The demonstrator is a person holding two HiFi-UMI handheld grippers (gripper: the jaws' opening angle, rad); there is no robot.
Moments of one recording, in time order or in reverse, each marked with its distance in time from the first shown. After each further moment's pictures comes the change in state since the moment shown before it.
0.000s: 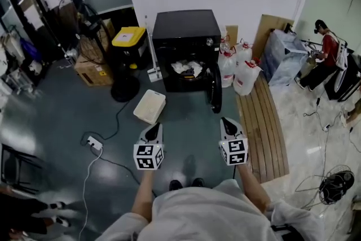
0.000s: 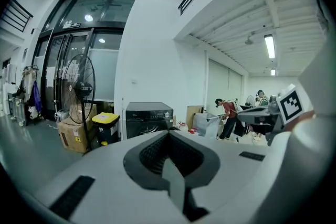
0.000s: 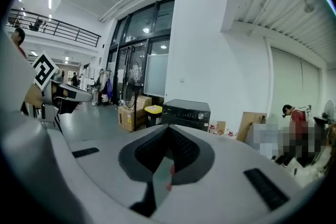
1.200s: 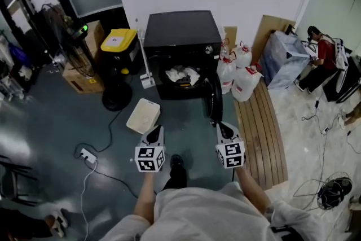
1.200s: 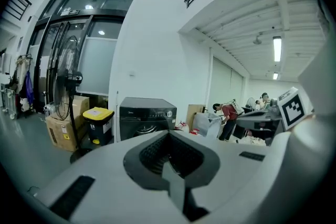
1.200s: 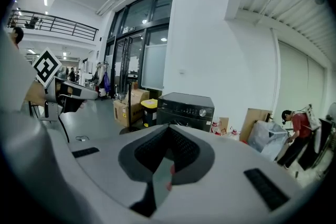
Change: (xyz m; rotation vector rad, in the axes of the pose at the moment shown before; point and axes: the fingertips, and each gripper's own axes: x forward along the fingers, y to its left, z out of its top) left arm 0.170 0.052 0.011 -0.049 0.040 -0.040; right arm 0.160 -0.049 -0.006 -0.005 0.077 0.008
